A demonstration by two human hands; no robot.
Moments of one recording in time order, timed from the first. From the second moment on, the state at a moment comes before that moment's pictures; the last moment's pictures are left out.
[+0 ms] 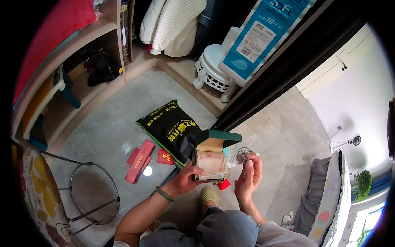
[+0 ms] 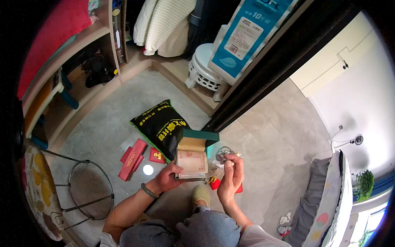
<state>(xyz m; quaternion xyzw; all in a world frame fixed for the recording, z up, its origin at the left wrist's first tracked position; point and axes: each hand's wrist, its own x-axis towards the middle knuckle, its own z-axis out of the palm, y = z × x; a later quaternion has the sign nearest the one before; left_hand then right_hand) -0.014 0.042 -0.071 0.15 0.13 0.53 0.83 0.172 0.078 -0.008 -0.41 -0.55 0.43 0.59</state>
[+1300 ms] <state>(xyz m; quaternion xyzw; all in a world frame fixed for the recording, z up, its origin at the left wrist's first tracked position) 0.002 0.039 -0.058 0.16 0.24 0.55 0.78 0.147 0.079 -0.032 -0.50 -0.68 0.33 0.42</state>
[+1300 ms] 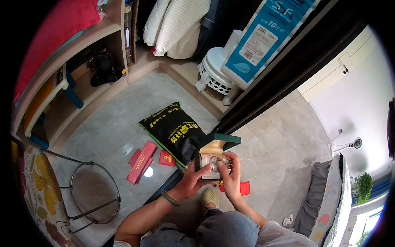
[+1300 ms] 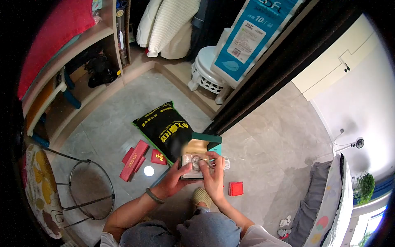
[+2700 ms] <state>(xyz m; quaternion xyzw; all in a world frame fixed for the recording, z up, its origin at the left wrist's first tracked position) -0.001 0.036 0.063 0.51 0.43 0.54 0.51 0.200 0.049 0.042 -0.31 -0.35 0.75 0.46</state>
